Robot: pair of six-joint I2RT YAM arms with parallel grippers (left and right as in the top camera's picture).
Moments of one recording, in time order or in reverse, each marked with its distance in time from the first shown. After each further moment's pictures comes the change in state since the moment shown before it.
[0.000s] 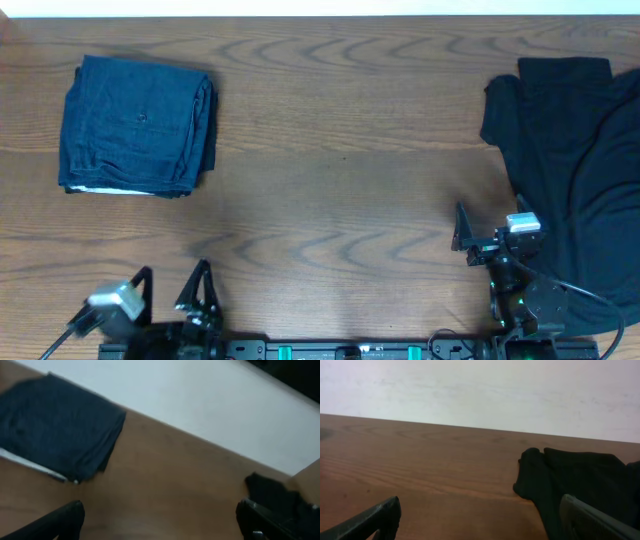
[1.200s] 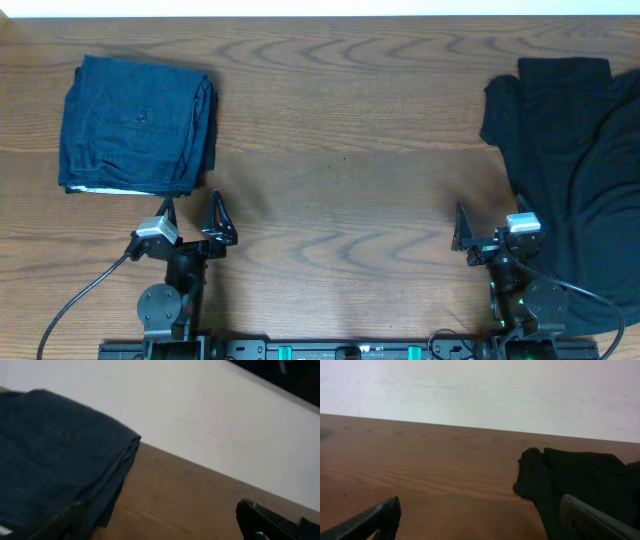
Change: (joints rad) left arm 0.000 -0.042 -0.829 1.043 -0.110 0.000; right arm 0.000 0.000 0.000 0.000 0.000 0.000
